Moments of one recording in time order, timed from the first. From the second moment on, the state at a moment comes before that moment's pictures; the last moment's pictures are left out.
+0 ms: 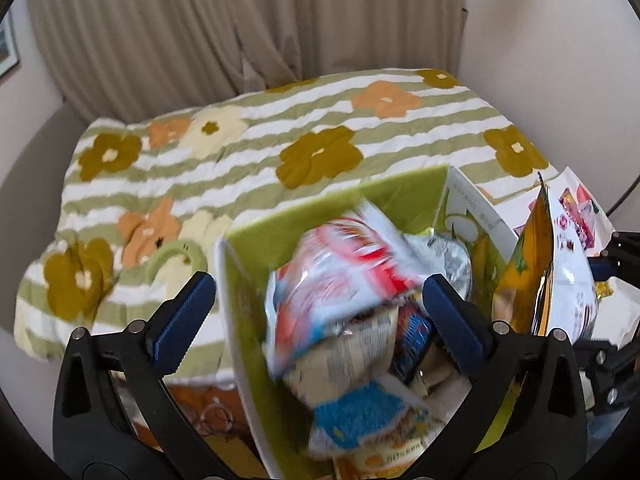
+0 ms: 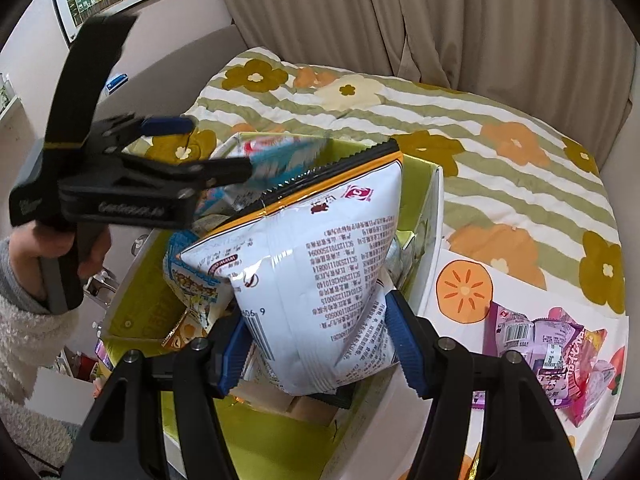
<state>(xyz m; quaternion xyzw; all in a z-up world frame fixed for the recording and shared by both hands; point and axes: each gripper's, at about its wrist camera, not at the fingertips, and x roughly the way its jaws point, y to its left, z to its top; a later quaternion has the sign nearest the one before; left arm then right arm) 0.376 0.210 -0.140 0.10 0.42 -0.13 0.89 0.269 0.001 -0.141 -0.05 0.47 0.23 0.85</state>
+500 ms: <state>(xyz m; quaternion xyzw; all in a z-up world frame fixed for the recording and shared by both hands) 0.312 0.247 -0.132 0.03 0.44 -0.06 0.90 0.268 0.020 -0.146 -0.03 0.48 0.23 0.85</state>
